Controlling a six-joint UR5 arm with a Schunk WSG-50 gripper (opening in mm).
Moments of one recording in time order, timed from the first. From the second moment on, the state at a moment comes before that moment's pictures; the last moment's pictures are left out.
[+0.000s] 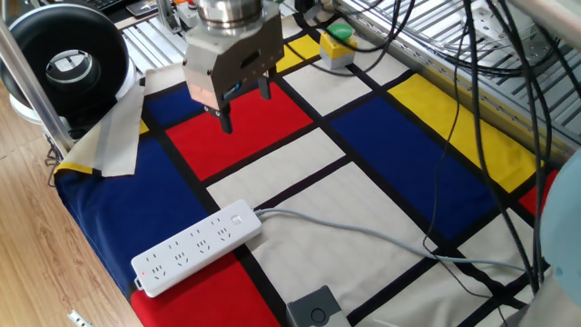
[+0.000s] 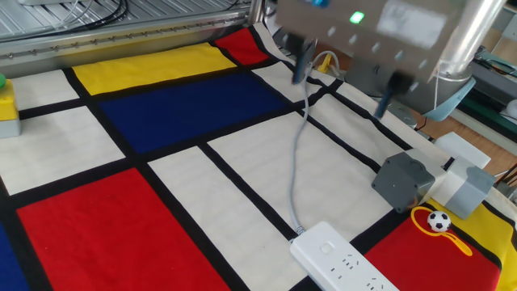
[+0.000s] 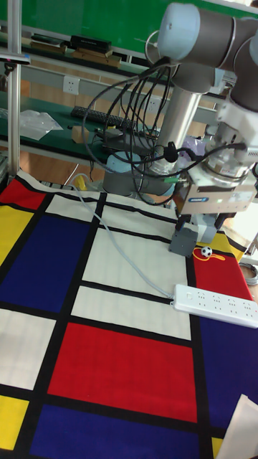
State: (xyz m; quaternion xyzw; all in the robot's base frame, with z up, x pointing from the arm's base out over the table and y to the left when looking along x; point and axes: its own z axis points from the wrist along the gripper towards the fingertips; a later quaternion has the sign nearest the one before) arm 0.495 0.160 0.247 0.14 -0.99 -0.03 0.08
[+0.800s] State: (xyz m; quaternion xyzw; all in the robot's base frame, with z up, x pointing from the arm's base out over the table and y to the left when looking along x) arm 0.490 0.281 0.279 0.36 -0.90 -0.26 -0.01
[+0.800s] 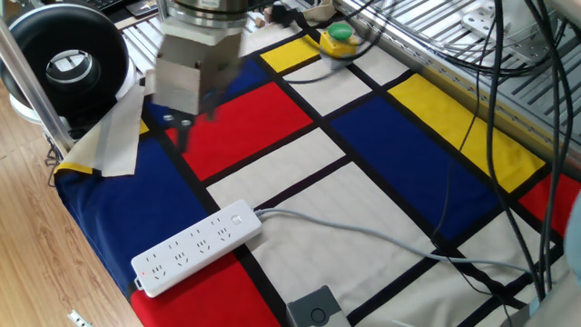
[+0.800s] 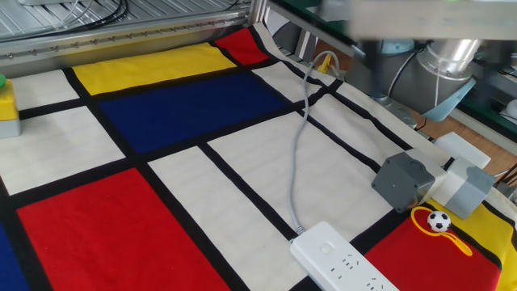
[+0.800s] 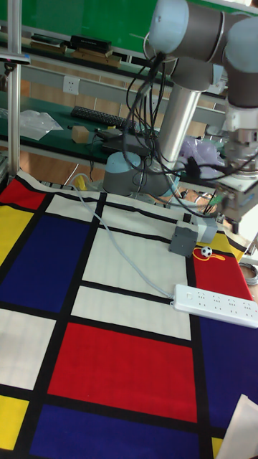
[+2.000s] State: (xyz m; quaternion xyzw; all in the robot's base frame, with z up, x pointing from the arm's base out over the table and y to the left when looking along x) arm 0.512 0.250 0.243 0.32 -0.93 -0.18 0.03
